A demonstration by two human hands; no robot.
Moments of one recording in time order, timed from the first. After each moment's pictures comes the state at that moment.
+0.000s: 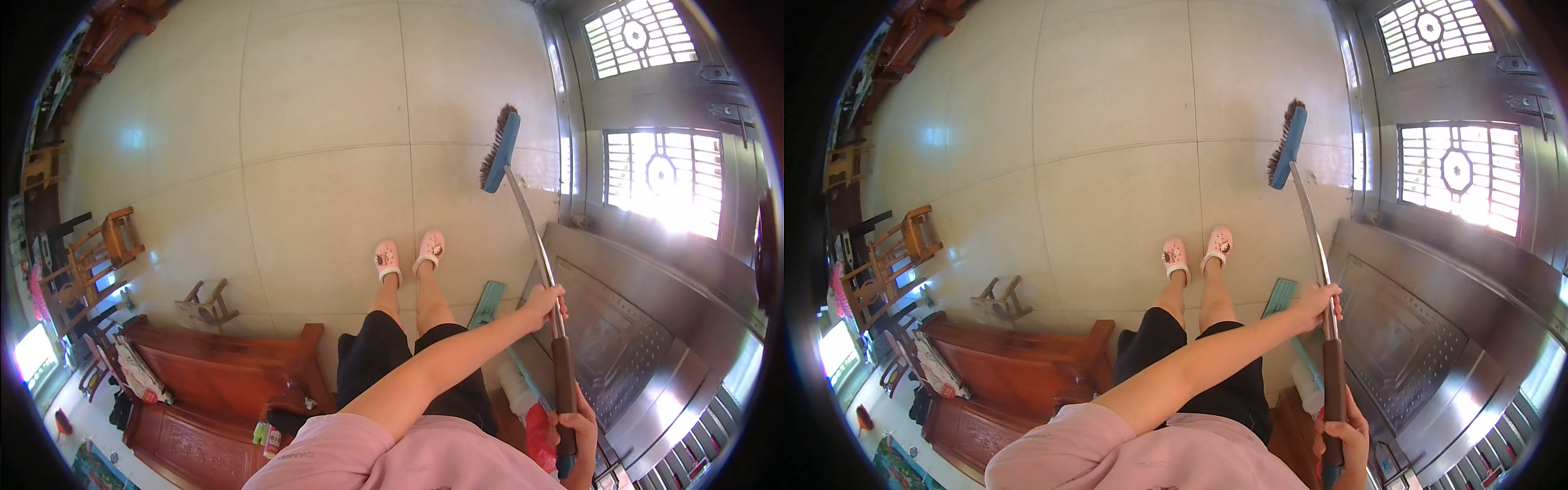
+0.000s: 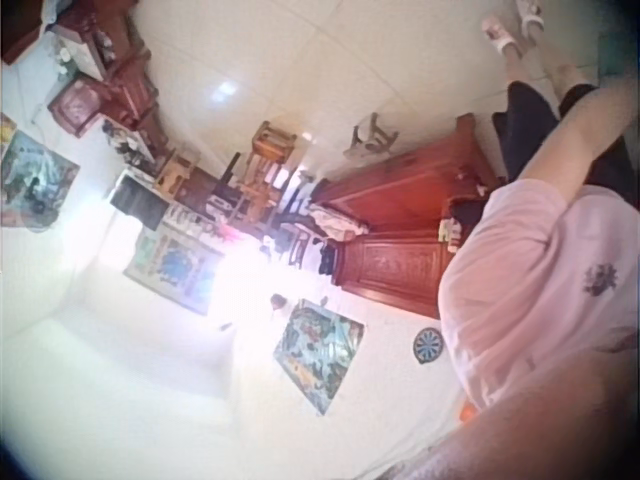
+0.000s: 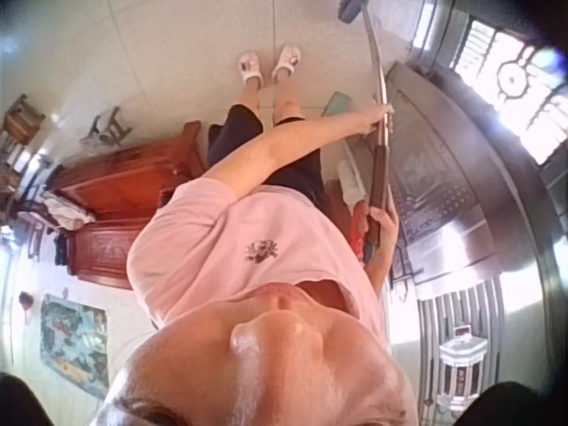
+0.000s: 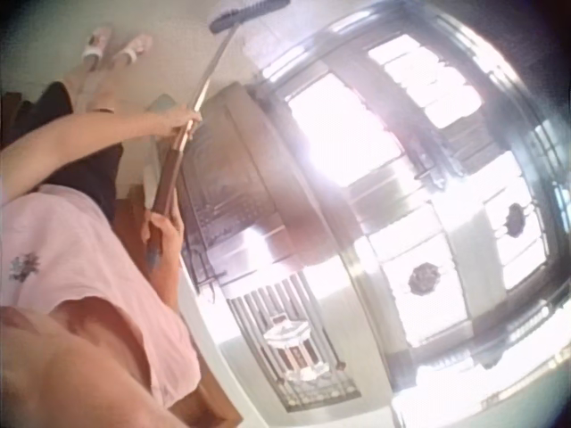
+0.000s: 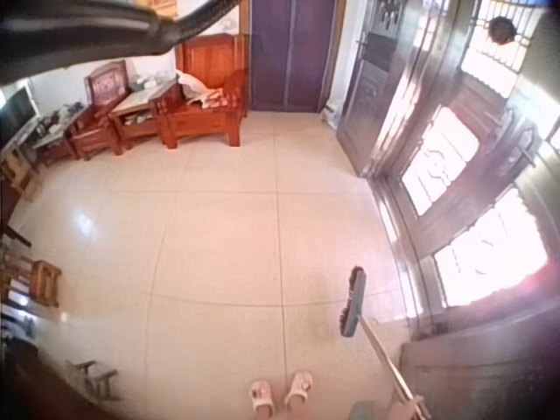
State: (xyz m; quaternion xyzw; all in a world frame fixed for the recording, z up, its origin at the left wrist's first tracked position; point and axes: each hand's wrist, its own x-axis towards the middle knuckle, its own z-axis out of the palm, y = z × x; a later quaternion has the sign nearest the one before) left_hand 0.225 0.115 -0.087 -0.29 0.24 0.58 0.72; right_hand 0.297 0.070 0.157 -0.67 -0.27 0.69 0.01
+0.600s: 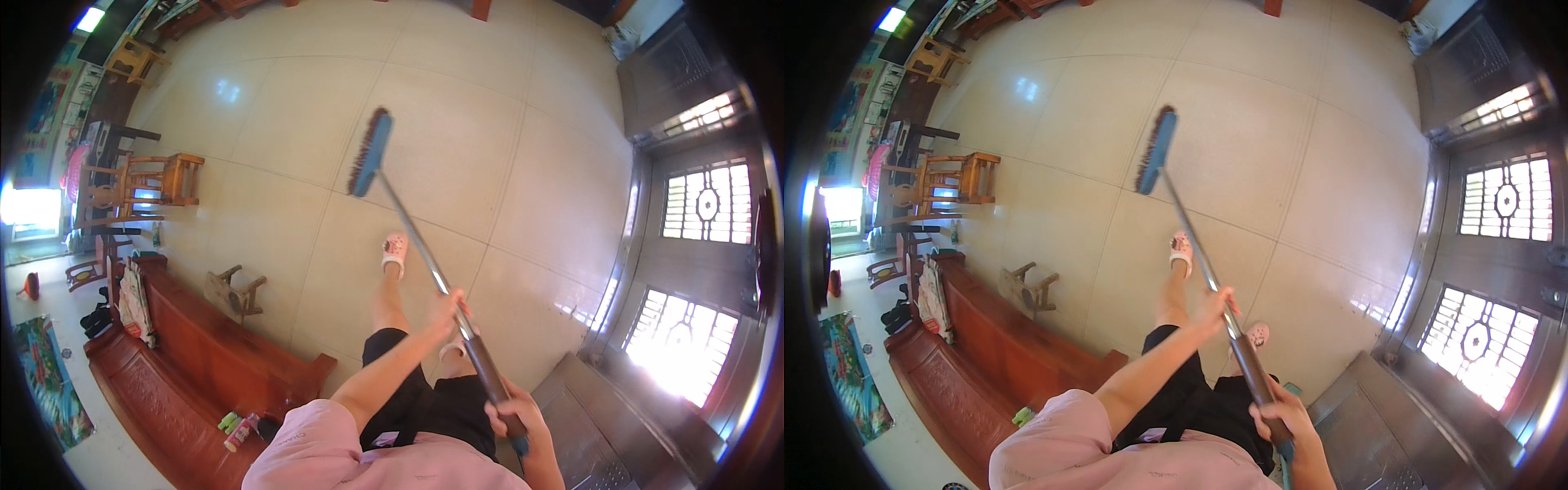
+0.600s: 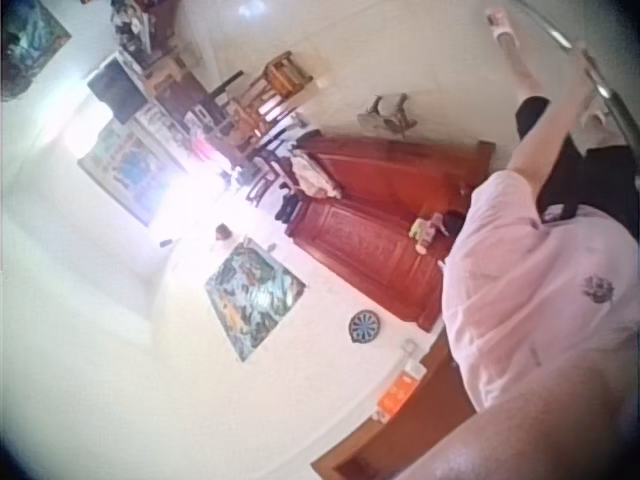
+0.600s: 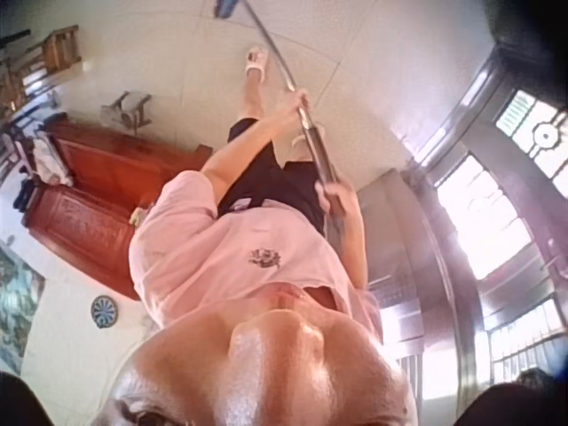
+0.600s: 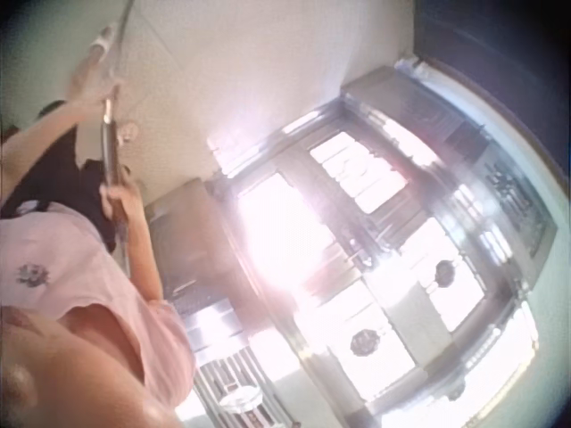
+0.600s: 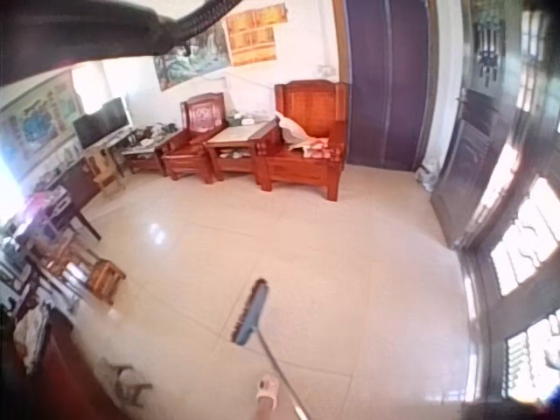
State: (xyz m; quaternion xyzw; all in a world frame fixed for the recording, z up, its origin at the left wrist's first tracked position) left_hand -0.085 -0.059 -0.146 -0.36 0.47 0.72 0.37; right_hand 0.053 0.072 0.036 -0.41 -0.25 0.81 -0.35
